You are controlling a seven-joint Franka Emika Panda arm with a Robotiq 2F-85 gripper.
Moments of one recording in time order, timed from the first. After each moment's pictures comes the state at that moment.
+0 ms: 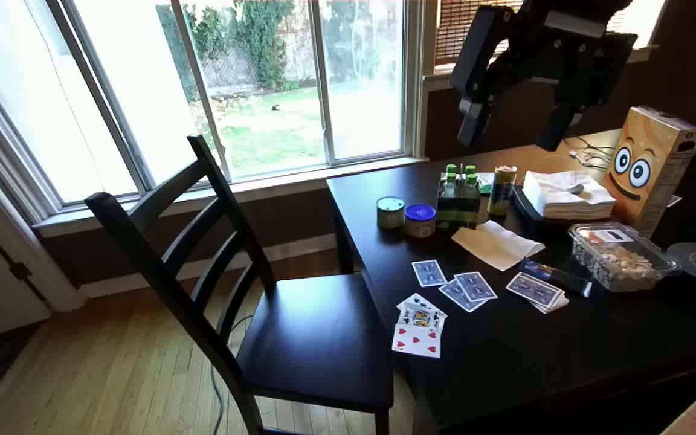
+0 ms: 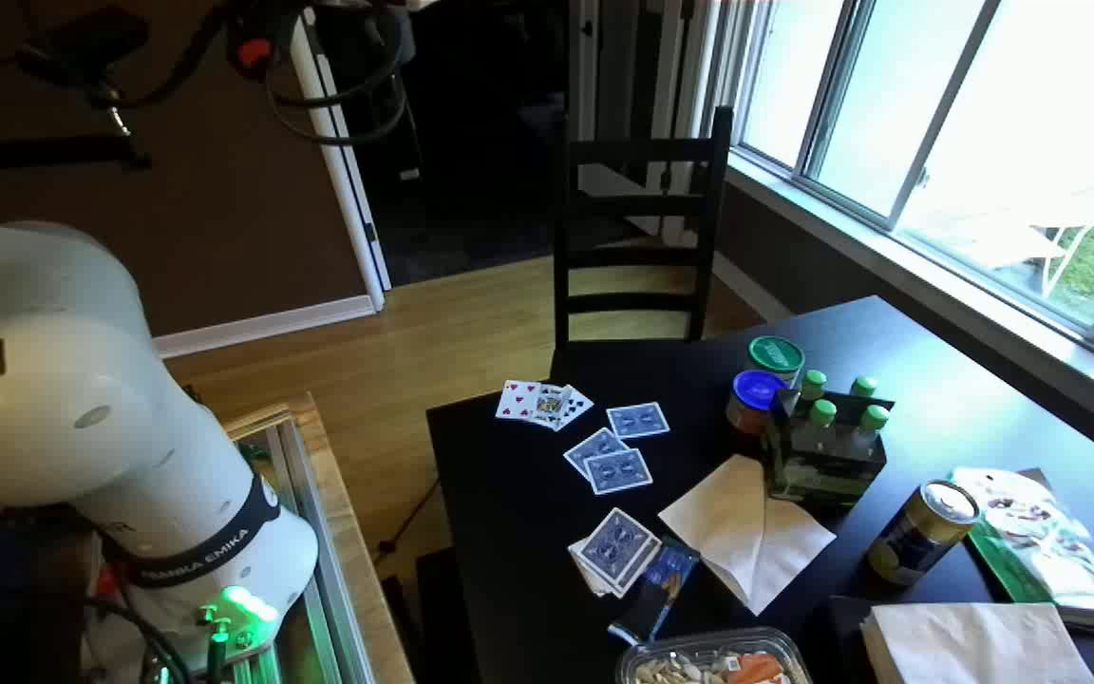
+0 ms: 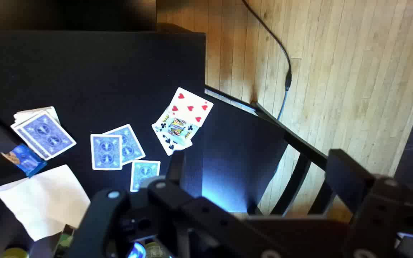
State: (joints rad) arm 0.11 -0.90 0.15 -2.68 0.28 1.93 0.34
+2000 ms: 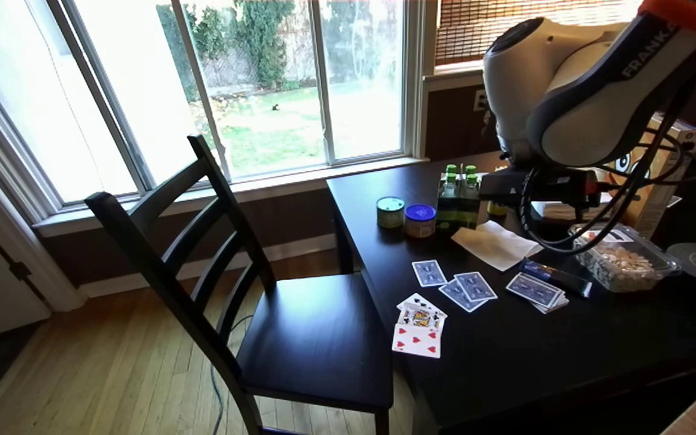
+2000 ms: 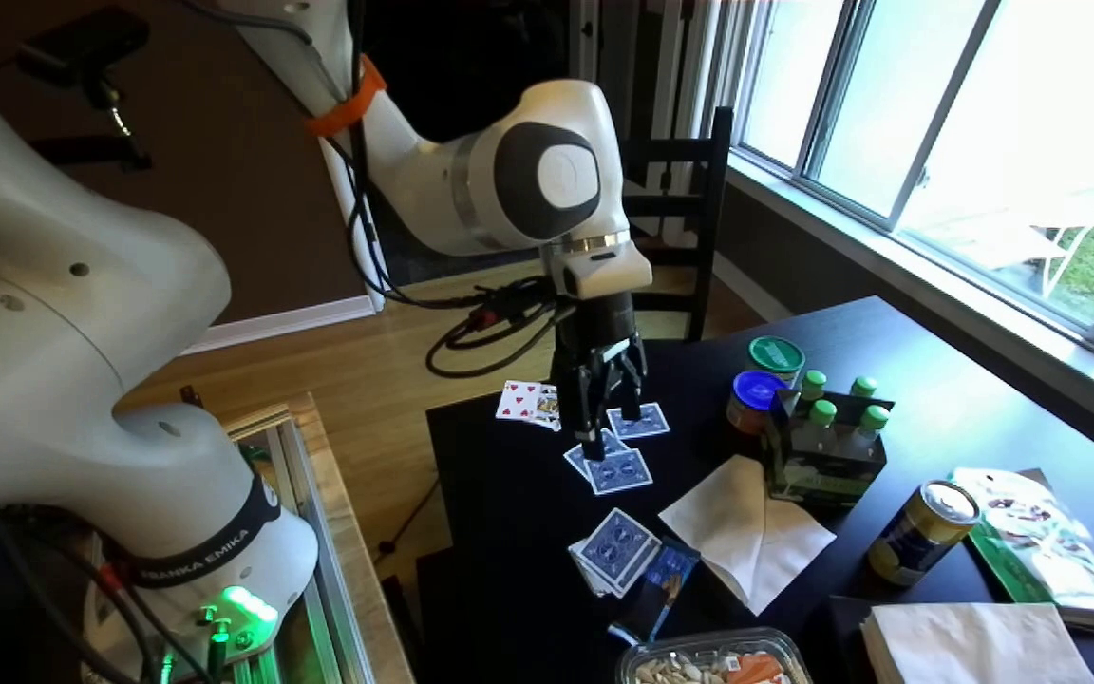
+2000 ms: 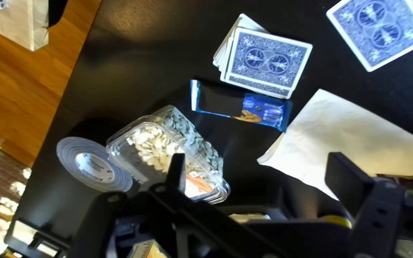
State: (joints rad) arm -0.89 -0.09 0.73 -2.63 -0.67 2.44 1.48
